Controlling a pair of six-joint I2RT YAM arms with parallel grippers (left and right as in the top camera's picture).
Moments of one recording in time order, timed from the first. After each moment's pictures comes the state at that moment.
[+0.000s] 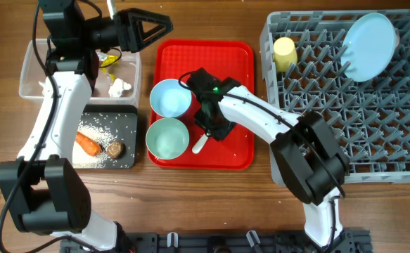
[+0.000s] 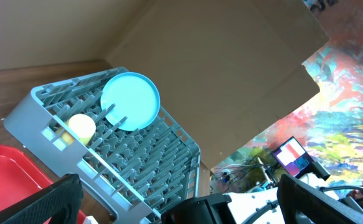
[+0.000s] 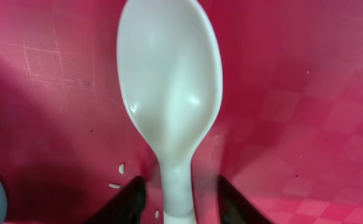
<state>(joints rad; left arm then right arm) 0.03 1.74 1.41 0.27 1.42 -0.73 0.66 2.10 1.47 -0.86 -0.09 1.34</state>
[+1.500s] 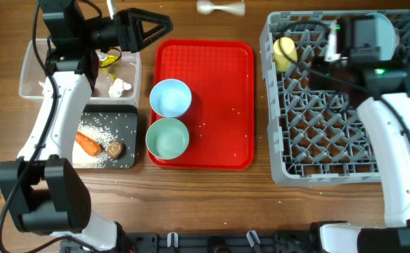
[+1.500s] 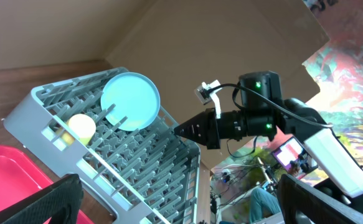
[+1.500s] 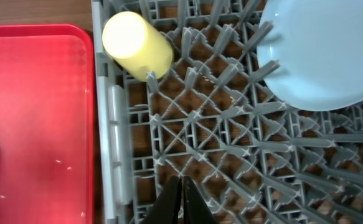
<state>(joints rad) 0.03 1.74 1.41 0.27 1.42 -0.73 0.05 1.49 1.49 -1.01 0.10 0.08</state>
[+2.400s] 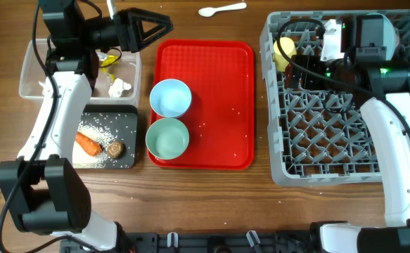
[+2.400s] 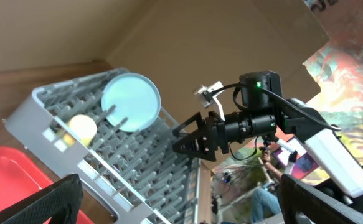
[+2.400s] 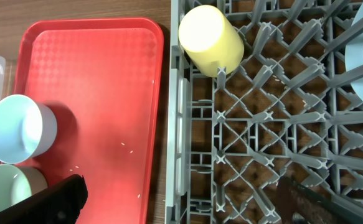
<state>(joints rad) 0.03 1.74 1.41 0.29 1.41 -0.73 0.05 1.49 1.49 -1.00 -0.15 0.09</state>
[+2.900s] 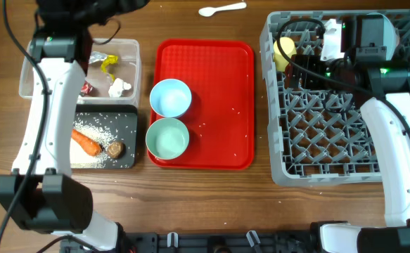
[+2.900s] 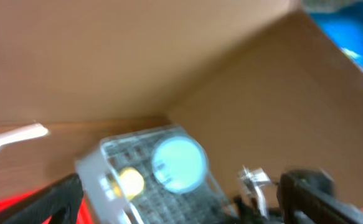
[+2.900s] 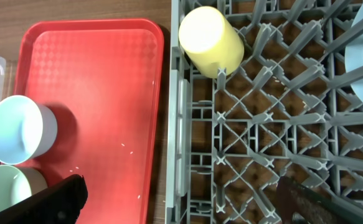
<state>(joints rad) -0.04 1.74 1.73 -0.17 0.85 -0.67 0.05 1.49 1.49 -1.00 -0.15 0.09</state>
